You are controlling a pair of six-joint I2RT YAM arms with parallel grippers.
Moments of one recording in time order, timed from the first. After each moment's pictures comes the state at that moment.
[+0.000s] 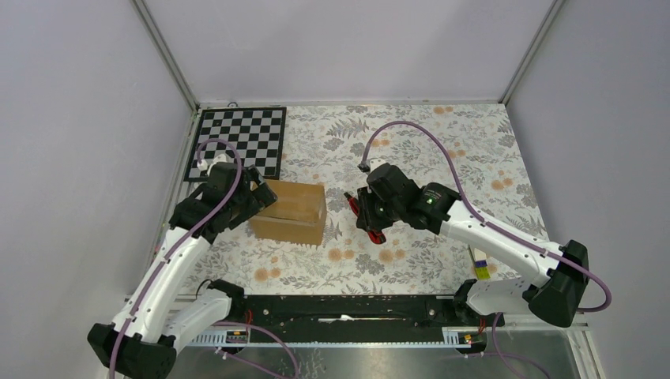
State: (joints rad) left arm -0.36 0.89 0.96 -0.92 -0.17 -0.84; right arm 0.92 1.28 1.15 -0.75 0.02 0.56
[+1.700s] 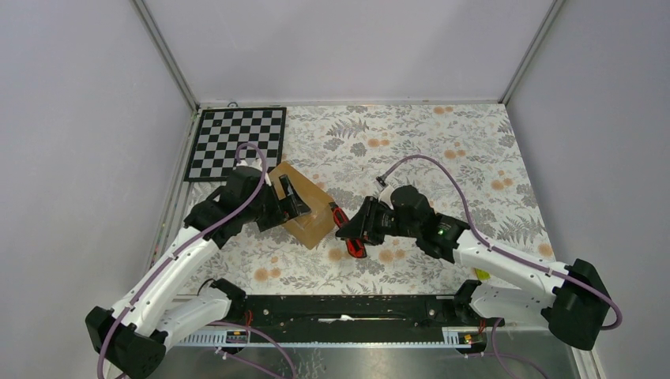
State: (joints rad) left arm -0.50 0.92 0.90 -0.74 0.15 -0.81; right arm 0.89 1.08 0.70 -0.07 -0.32 1.20
